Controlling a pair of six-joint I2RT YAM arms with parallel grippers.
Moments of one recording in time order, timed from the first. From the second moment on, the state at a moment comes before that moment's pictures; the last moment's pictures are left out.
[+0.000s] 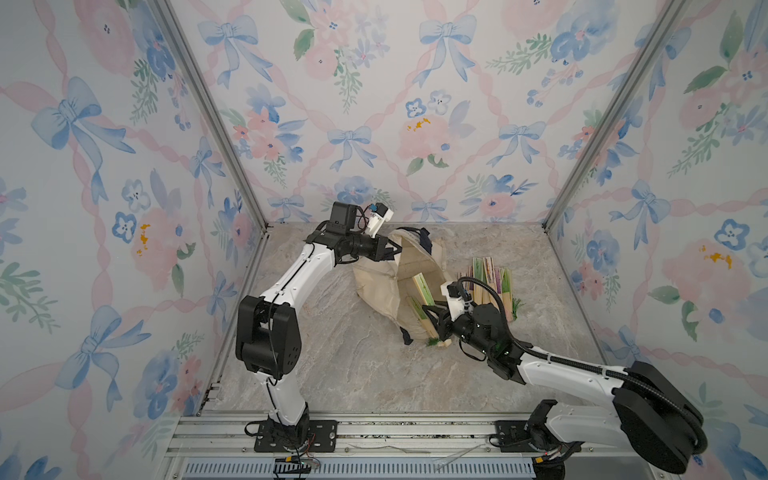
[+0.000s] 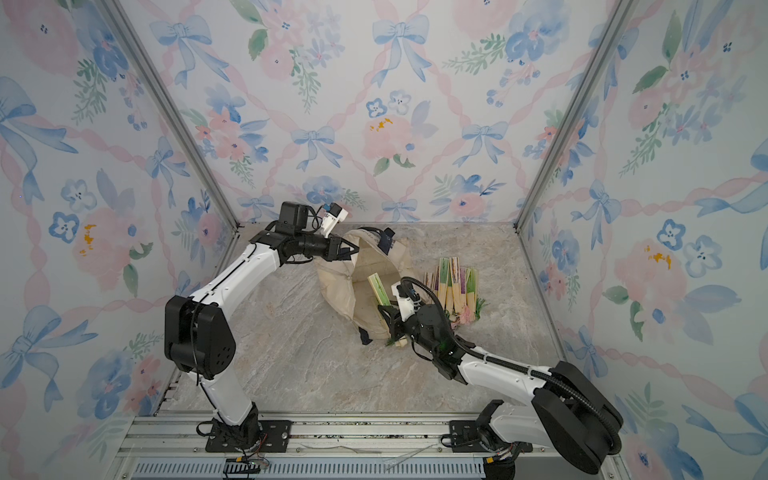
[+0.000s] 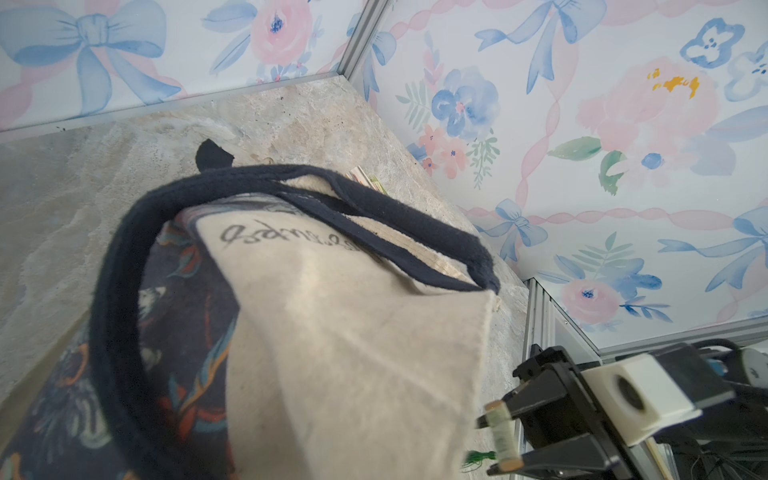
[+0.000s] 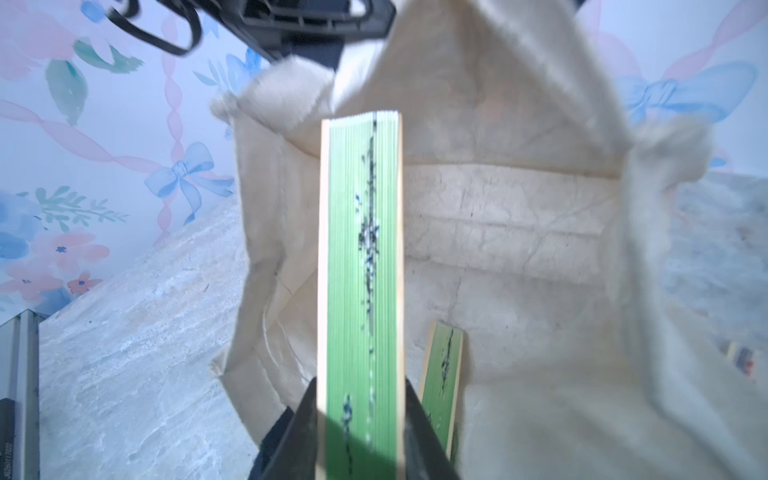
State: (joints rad) left arm -0.29 1.80 1.58 -0.48 0.85 -0.05; right arm 0.76 1.19 0.47 0.51 -0.01 0.20
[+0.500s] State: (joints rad) left arm -0.33 1.81 1.55 -0.41 0.89 -0.08; right arm 0.71 1.22 0.54 0.38 0.00 0.12
